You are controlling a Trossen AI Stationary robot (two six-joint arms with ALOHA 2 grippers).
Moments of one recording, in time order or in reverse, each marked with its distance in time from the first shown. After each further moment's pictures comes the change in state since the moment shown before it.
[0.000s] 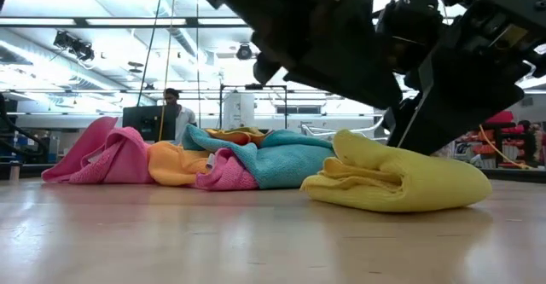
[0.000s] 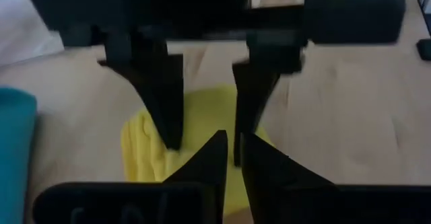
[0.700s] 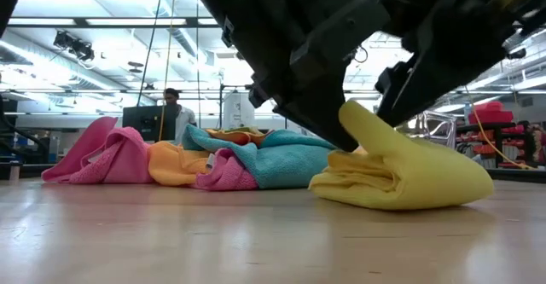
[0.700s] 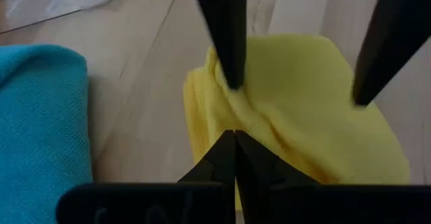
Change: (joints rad) left arm 0.103 0.000 0.000 -0.173 0.098 -0.010; right arm -0.038 -0.143 0.034 -0.187 0.002 -0.151
